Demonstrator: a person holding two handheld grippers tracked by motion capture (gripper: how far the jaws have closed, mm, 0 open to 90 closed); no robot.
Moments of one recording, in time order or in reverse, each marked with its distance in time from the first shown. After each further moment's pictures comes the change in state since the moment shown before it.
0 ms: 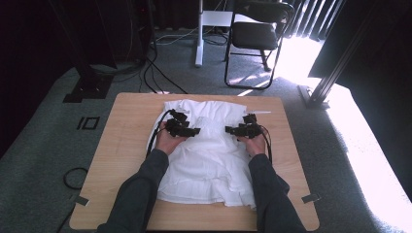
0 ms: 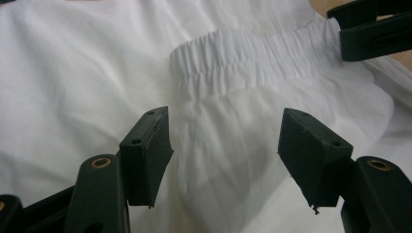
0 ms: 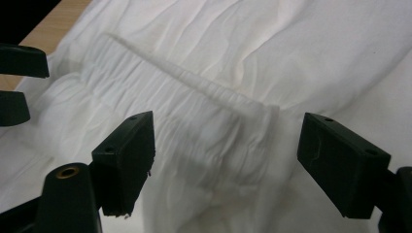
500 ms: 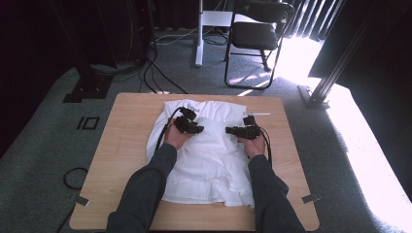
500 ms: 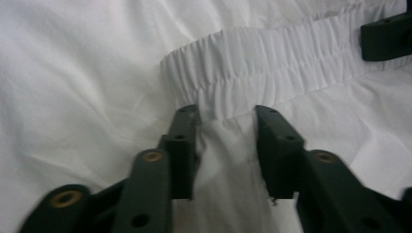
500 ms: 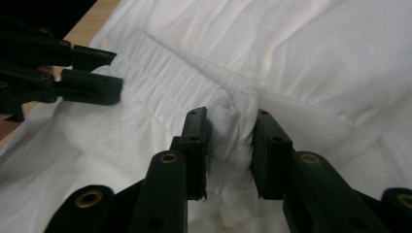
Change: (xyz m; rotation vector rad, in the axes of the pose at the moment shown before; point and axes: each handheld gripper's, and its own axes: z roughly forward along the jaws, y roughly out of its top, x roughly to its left) left arm -0.006 0.012 0.024 0.093 0.029 0.063; right arm 0.000 -0.009 -0.001 -0.015 0.122 0.001
